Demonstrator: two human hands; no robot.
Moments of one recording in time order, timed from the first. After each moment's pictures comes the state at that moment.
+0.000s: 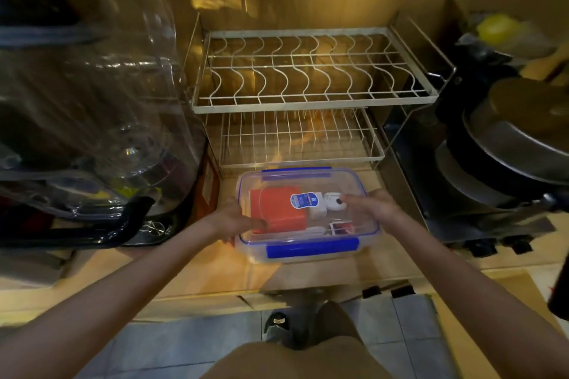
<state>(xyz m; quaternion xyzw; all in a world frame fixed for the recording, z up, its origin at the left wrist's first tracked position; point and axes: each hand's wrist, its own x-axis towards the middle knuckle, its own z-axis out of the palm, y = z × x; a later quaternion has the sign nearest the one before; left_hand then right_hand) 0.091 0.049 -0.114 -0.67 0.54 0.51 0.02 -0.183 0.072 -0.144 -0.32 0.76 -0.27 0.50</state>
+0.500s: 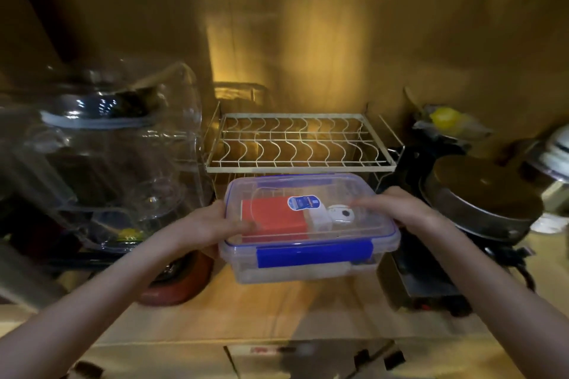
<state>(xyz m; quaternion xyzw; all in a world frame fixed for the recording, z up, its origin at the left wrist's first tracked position) 0.106 0.084 0.025 -0.57 0.65 0.49 -0.08 -0.223 0.085 0.005 -0.51 0.68 -0.26 0.45</state>
